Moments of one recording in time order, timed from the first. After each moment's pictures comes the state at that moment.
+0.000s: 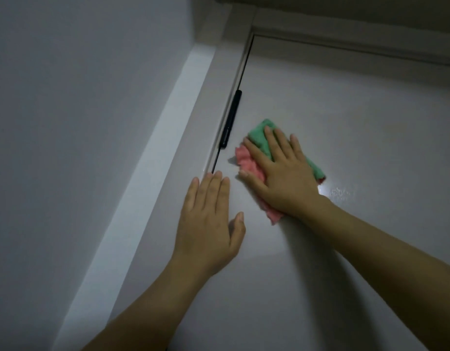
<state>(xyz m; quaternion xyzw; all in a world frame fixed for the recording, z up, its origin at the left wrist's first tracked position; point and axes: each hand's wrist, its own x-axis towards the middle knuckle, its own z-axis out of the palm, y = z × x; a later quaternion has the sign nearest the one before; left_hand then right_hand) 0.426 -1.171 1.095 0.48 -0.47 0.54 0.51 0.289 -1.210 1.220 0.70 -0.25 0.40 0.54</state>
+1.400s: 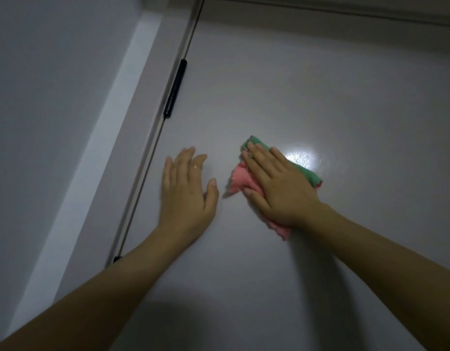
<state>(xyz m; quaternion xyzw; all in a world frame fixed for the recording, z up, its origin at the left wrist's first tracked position) 0.343 -1.165 1.085 0.46 -0.49 0.44 0.60 0.162 -1.234 1.160 0.75 -0.16 0.35 0.54</state>
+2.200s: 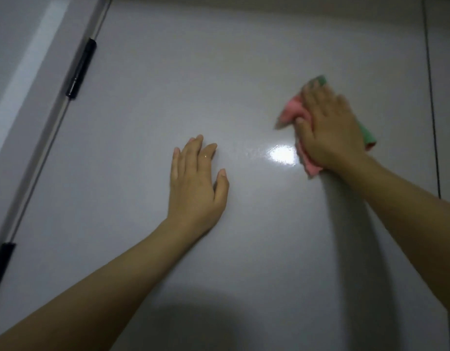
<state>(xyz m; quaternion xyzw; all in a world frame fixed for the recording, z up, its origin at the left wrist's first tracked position) 0.164 -1.226 1.100 0.43 -0.51 0.44 0.60 -0.052 -1.299 1.243 0.67 -0.27 0.51 0.47</state>
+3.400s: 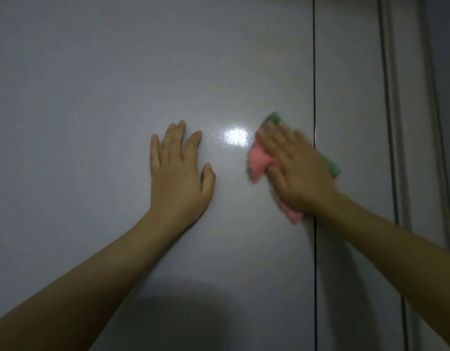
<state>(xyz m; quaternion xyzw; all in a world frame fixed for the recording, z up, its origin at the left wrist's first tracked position) 0.026 -1.263 1.094 0.44 -0.54 0.46 0.55 -0.196 -1.329 1.139 0.72 -0.24 0.43 0.49</state>
